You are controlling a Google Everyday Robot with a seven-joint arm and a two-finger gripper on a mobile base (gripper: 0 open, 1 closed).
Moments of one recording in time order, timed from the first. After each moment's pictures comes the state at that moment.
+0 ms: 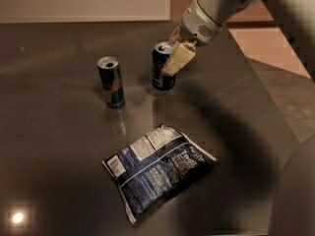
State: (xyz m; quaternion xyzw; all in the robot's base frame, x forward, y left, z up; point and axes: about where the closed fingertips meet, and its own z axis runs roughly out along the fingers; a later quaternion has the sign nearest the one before) arm 0.615 -0.040 0.921 -0.68 0.67 0.19 0.24
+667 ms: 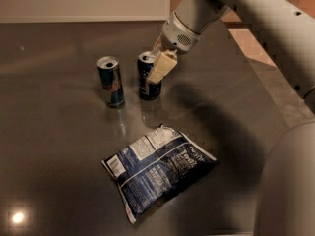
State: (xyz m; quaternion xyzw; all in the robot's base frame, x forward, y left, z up) arm 0.617 0.002 0.894 -0.69 0.66 0.19 0.22
